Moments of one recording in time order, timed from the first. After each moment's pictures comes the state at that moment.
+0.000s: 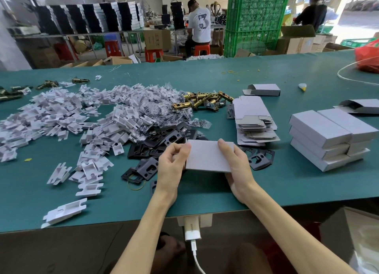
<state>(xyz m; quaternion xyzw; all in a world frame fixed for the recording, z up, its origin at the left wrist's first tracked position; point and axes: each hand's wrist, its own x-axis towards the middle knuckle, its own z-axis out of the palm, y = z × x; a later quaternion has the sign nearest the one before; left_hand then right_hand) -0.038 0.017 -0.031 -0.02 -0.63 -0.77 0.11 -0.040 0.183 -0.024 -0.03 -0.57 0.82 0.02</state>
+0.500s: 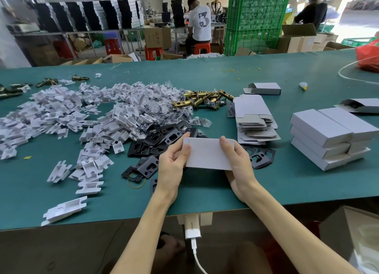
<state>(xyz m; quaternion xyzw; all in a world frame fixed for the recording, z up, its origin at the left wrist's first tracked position) -0.041 0.015 -0.036 -0.04 -0.63 -0.77 0.08 -0.036 0.183 -0.020 -0.01 -0.56 0.83 0.02</state>
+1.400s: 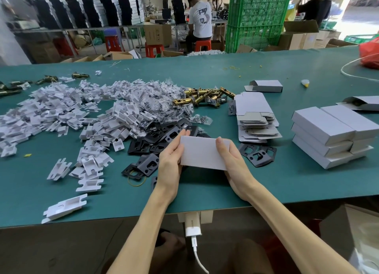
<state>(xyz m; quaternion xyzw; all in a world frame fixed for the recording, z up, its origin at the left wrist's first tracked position) -0.047 0.012 -0.038 -0.03 -0.60 -0.80 0.06 -0.037 0.179 -0.025 0.01 -0.64 0.77 -0.03</state>
